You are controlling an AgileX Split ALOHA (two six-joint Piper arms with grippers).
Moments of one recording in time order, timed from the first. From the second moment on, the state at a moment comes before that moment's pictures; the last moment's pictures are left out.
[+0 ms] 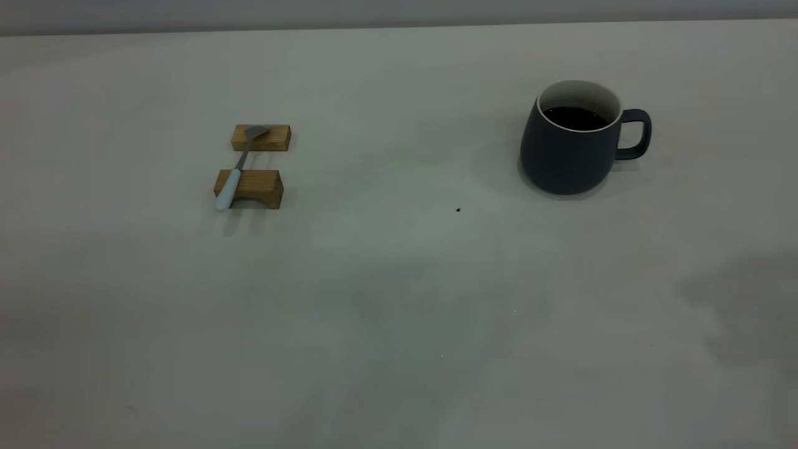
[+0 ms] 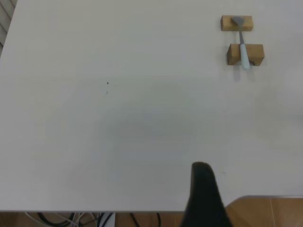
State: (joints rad) left arm 0.04 -0.02 -0.49 -0.01 1.13 0.01; right arm 0.00 1.17 -0.74 0.12 0.57 -0.52
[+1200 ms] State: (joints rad) left arm 0.04 -0.02 -0.49 -0.01 1.13 0.01; right arm -0.05 2.31 -1.37 0.76 0.53 -2.13
